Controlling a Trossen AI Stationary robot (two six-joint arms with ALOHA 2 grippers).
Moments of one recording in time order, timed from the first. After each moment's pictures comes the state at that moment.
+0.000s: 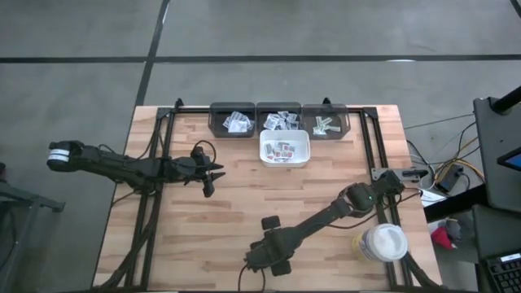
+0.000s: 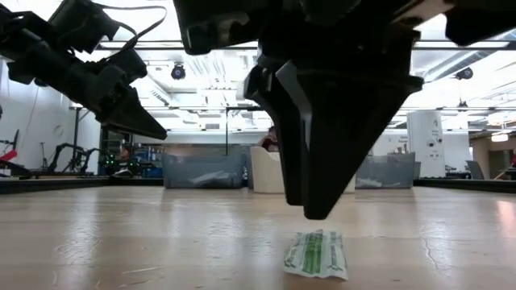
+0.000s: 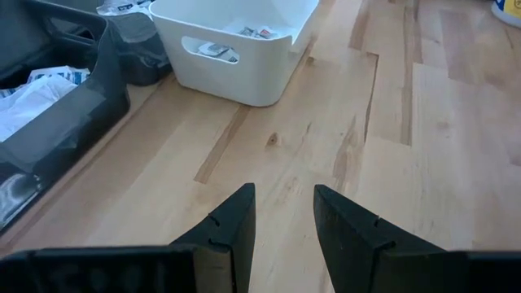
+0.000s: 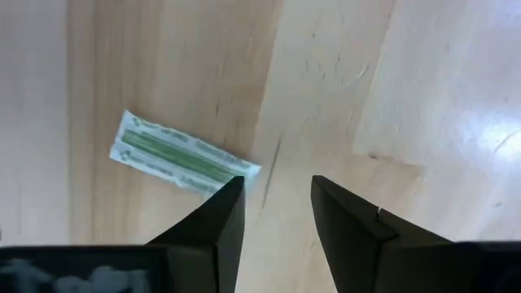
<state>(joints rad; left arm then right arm) 0.00 0.90 0.26 0.16 -0.28 -0.22 0.49 2.45 2.14 -1.19 0.13 0.30</state>
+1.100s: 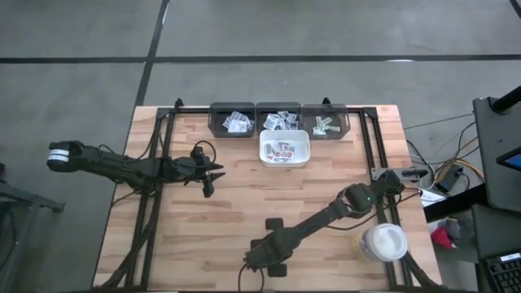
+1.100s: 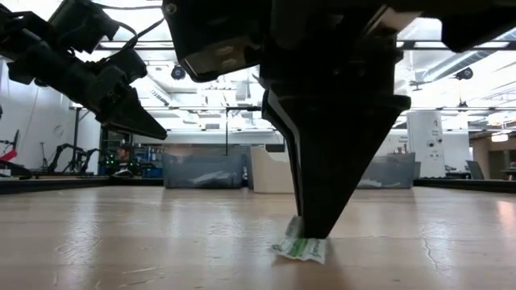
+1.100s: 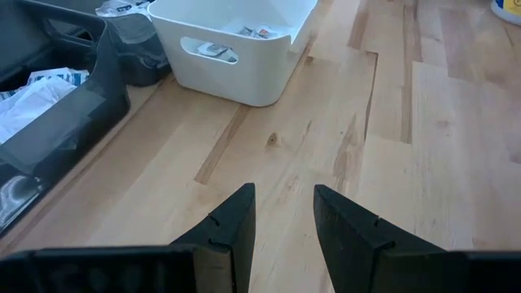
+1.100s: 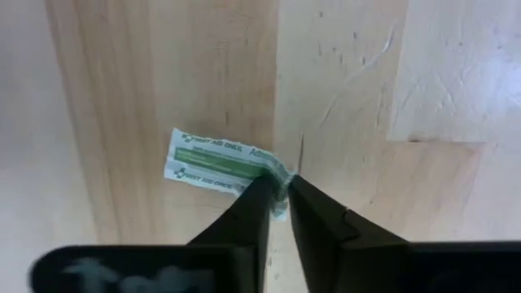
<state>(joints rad) 0.00 0.90 0.26 0.16 -0.28 -0.21 0.49 2.49 2.12 -1.17 0.05 0.49</state>
